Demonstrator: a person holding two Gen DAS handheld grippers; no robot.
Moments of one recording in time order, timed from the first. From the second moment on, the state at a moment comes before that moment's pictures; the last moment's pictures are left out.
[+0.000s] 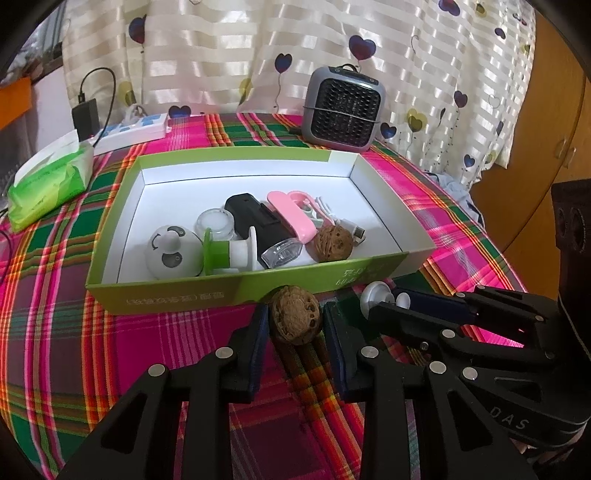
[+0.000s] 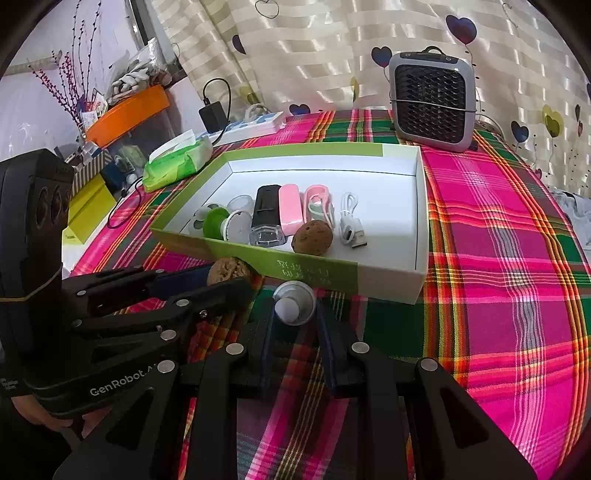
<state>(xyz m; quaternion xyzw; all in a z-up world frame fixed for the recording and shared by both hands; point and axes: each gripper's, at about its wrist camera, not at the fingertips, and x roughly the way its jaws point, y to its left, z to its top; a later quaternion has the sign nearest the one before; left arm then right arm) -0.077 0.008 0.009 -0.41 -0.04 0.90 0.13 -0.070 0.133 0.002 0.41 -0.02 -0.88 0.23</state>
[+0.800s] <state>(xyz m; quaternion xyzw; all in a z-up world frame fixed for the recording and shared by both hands) -0.053 0.010 0.034 -0.38 -0.02 0.92 0.11 -0.050 0.128 0.026 0.38 0.00 -0.90 0.23</state>
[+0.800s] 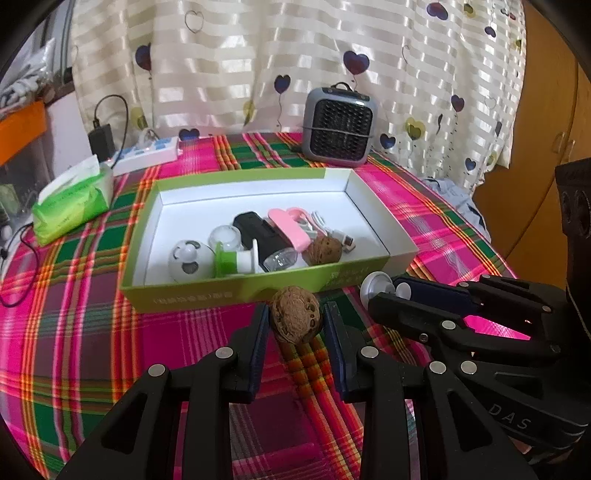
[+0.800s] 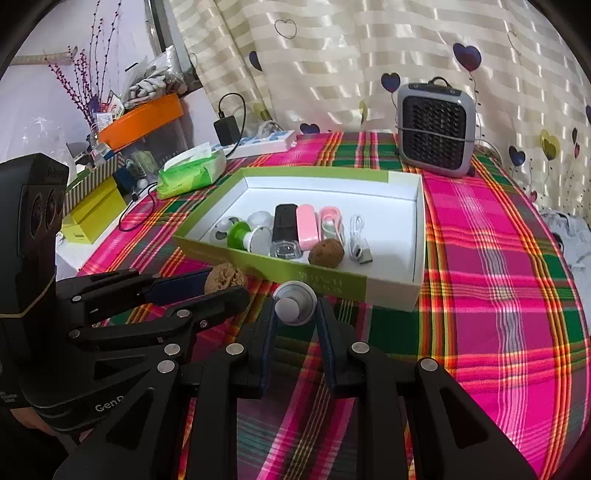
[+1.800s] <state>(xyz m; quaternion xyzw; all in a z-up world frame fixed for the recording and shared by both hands) -0.058 0.000 0.054 -0.36 -0.02 0.93 0.09 -0.057 0.116 0.050 0.35 0.02 -0.90 0.25</state>
